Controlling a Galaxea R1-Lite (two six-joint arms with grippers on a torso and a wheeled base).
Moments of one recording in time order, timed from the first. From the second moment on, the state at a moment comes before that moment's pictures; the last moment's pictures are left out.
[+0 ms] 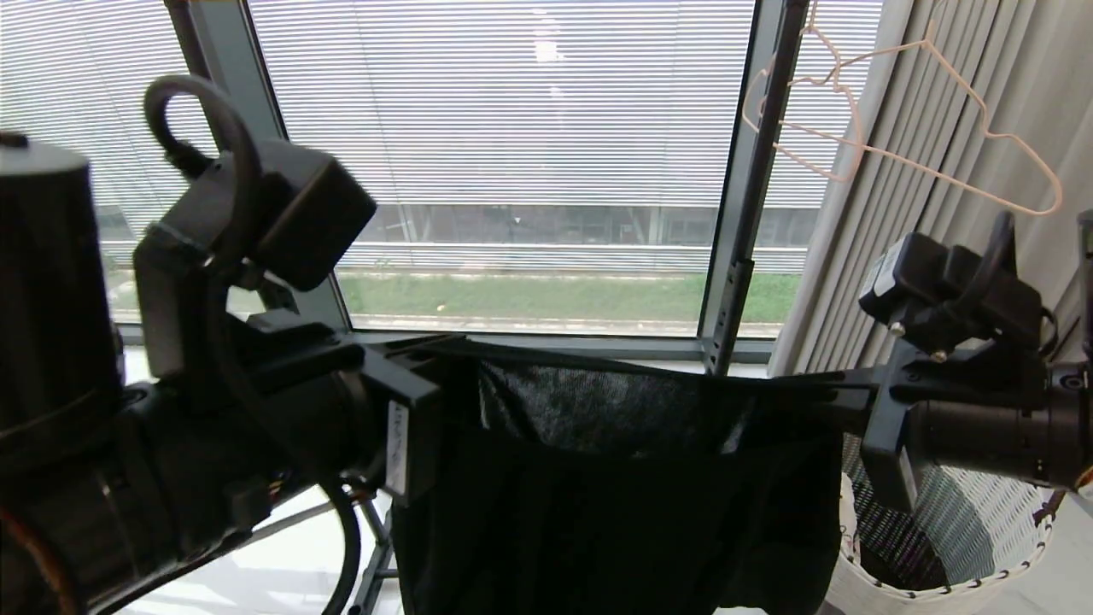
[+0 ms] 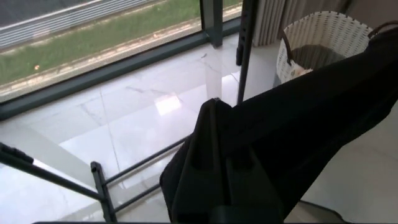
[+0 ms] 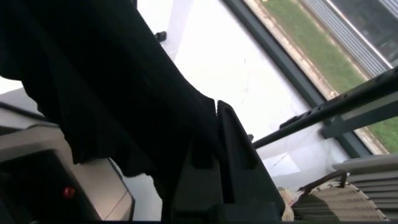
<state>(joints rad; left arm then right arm) -0.91 1.32 -0.94 -0.08 0.39 0.02 0.75 1.33 -0.91 -0.04 0.07 -0.30</state>
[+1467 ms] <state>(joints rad) -0.83 1.53 -1.22 -0.15 0.17 0.29 0.86 1.27 -1.16 0.34 0.08 -0.36</state>
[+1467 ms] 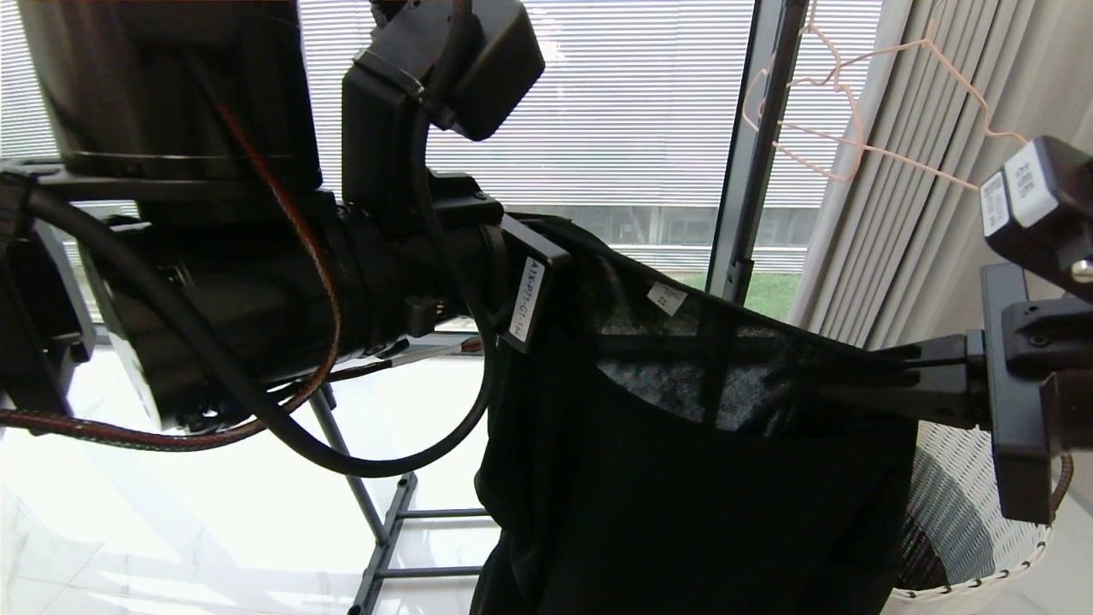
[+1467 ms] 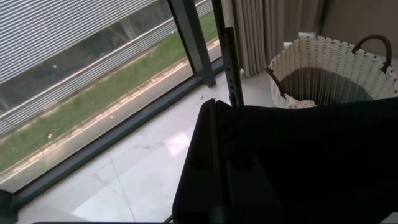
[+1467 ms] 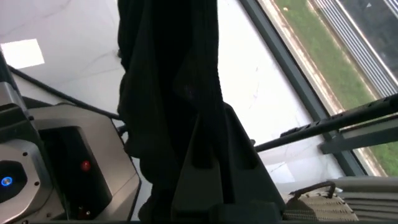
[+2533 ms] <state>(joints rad) -1.01 1.40 -0.95 -0.07 0.41 -0.14 0.78 1.51 -1.46 0.24 0.04 -0.35</state>
